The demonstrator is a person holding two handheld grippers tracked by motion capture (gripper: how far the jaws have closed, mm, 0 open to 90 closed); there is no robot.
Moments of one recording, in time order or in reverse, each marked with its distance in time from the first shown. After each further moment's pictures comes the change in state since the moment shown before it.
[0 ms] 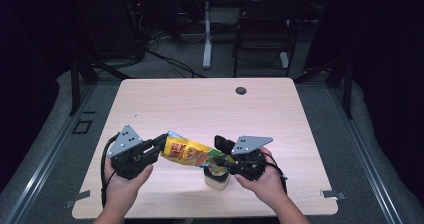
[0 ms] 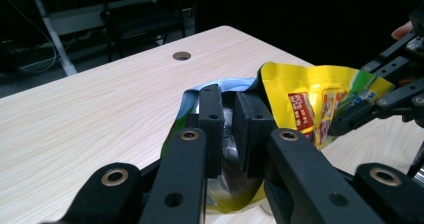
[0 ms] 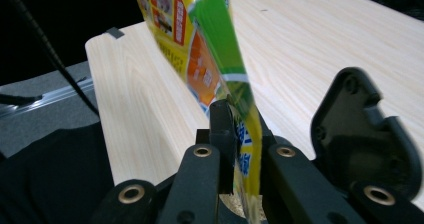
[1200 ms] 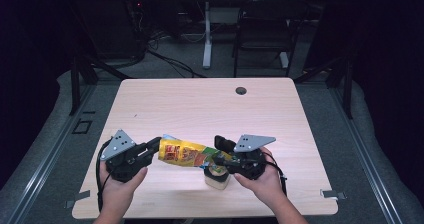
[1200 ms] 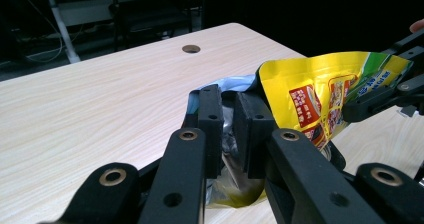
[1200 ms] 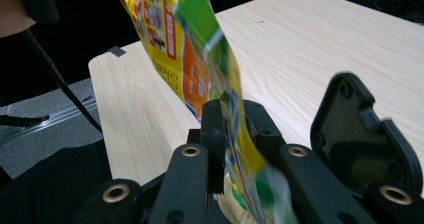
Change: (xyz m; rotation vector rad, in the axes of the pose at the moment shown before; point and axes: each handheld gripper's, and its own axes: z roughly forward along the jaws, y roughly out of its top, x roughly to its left) left arm 0.012 -0.019 -0.005 -0.003 0.023 -0.048; right arm -0.004 -0.004 0.001 -0.061 0.006 0.054
